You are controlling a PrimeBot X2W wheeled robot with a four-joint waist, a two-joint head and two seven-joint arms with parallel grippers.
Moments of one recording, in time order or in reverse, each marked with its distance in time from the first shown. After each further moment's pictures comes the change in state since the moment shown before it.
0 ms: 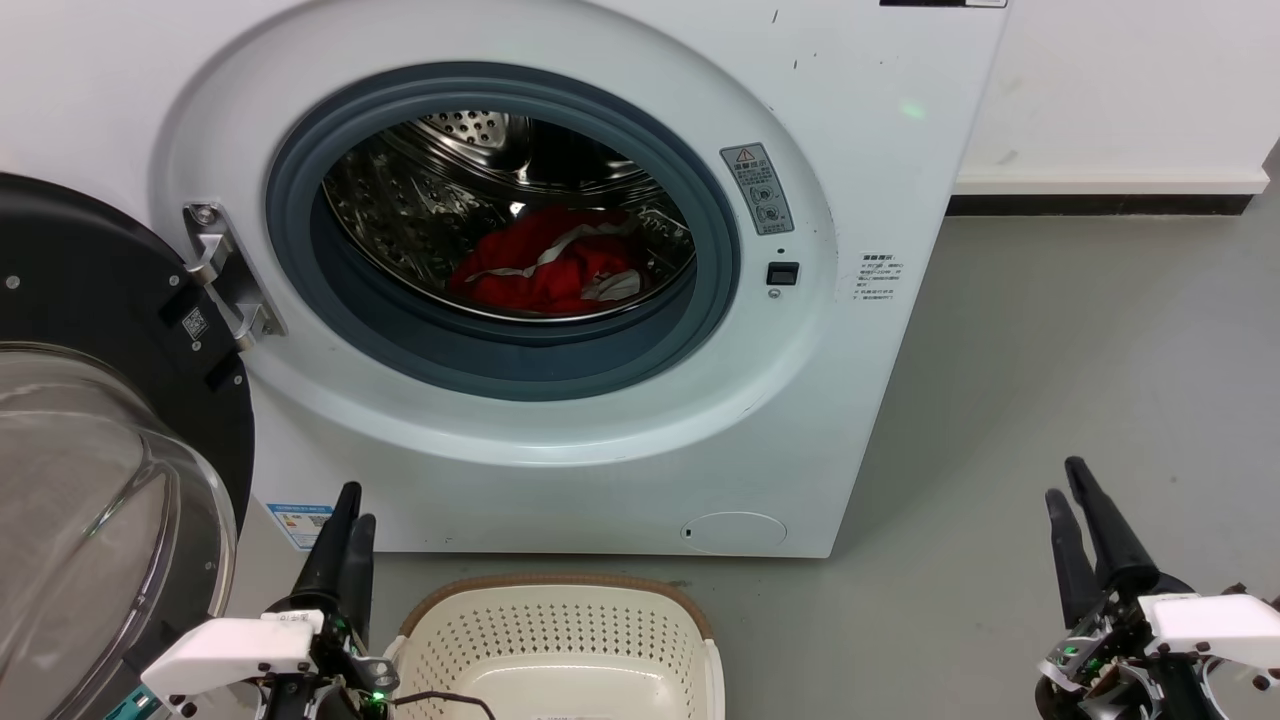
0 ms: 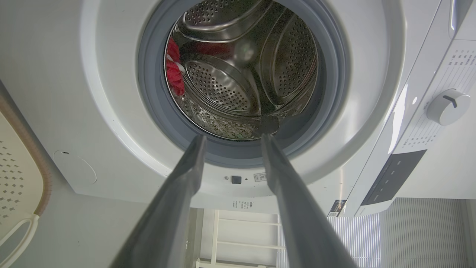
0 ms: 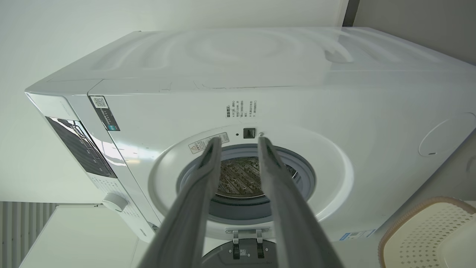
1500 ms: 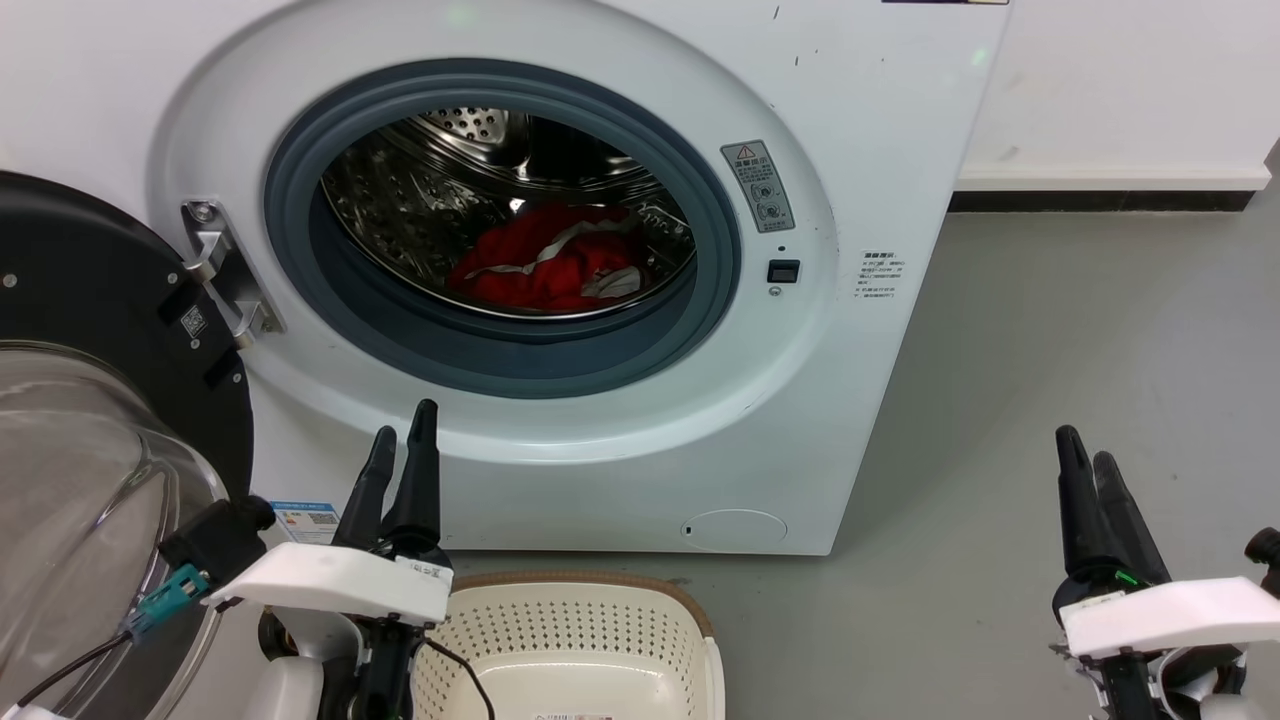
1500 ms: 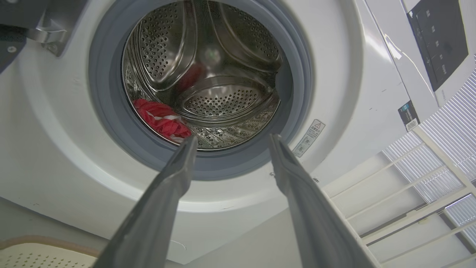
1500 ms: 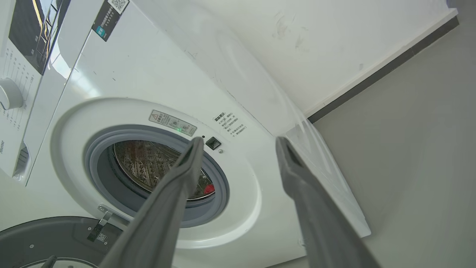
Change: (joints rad) left arm -0.057 0.000 -0.137 -0.094 0.730 0.000 -0.185; right arm 0.043 0.001 0.044 -0.160 -0.787 0.000 -0.186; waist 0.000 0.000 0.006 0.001
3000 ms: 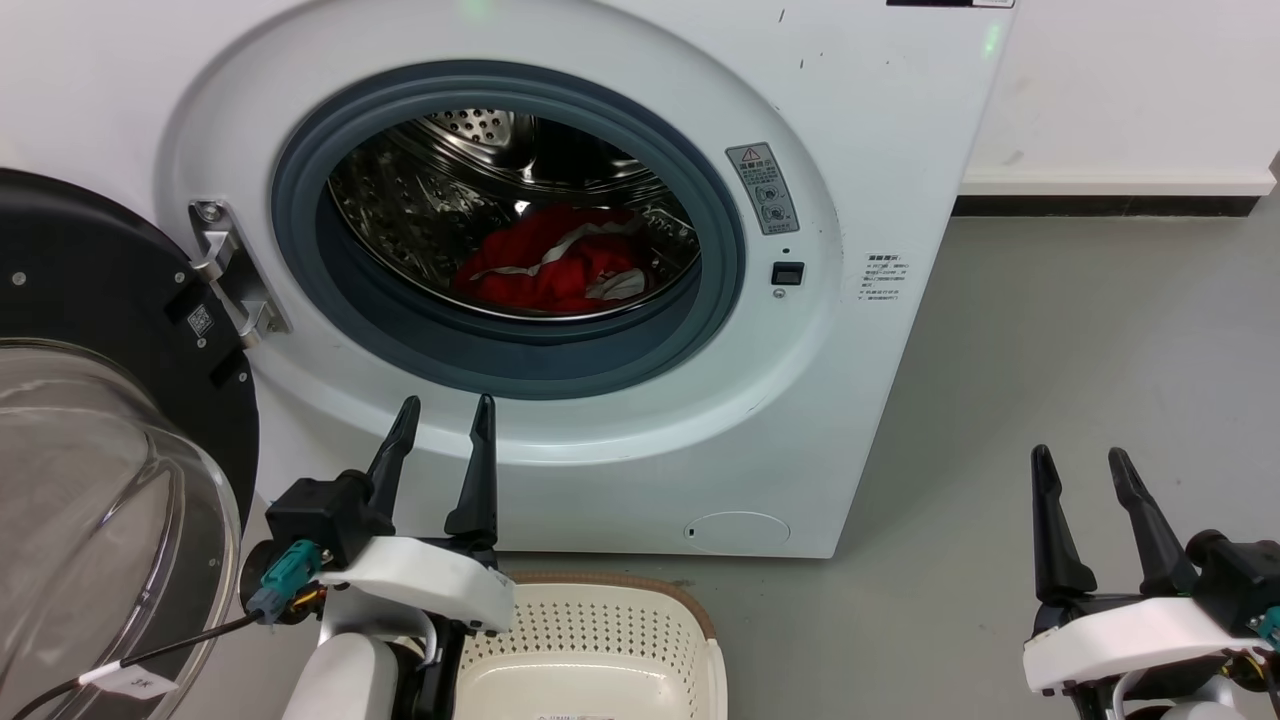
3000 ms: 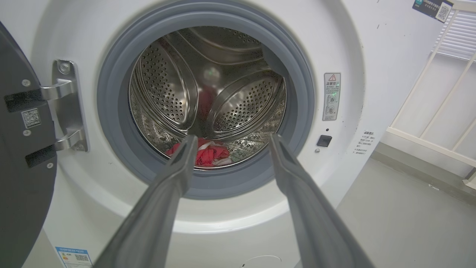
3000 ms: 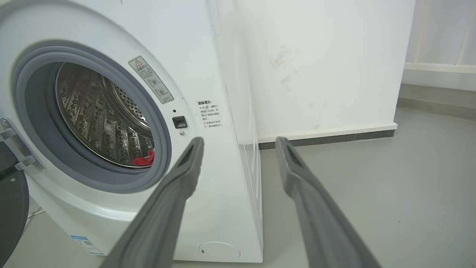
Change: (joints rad) left arm -0.040 0.002 -0.072 0.048 0.578 0.042 -0.120; right arm 0.028 0.000 0.001 -0.006 -0.603 0.000 -0.113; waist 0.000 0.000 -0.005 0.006
